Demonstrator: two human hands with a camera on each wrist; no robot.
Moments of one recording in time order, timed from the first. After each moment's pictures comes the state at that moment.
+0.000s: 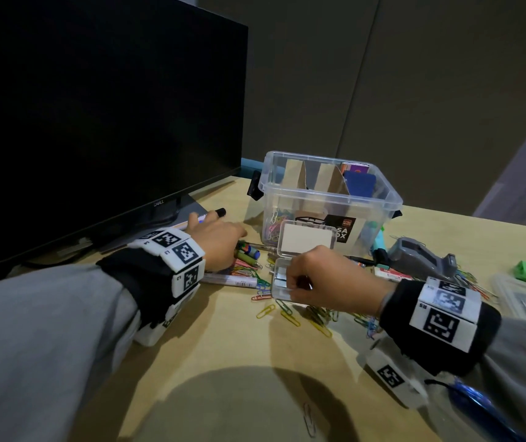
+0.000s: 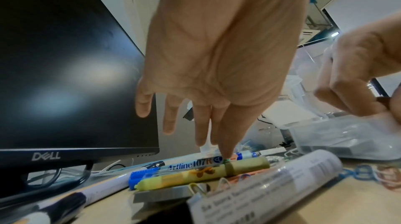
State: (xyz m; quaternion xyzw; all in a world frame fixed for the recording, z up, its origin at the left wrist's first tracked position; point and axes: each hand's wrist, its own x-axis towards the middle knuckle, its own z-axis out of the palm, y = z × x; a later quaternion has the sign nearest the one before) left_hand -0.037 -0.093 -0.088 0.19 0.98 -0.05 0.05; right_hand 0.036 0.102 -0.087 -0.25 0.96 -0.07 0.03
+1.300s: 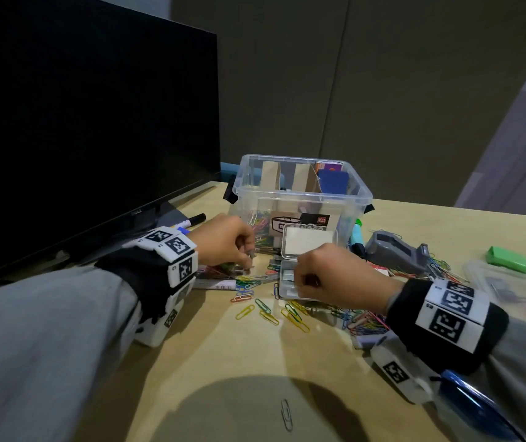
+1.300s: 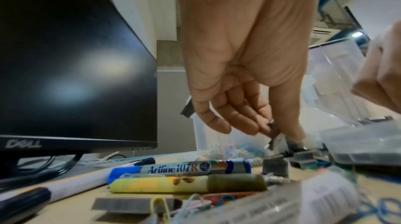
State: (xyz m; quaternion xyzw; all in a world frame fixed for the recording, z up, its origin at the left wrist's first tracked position) left_hand -0.042 -0.065 -0.080 0.32 0.92 0.20 0.08; right_hand 0.053 0.138 -0.082 -0.22 0.97 -0.06 0.02
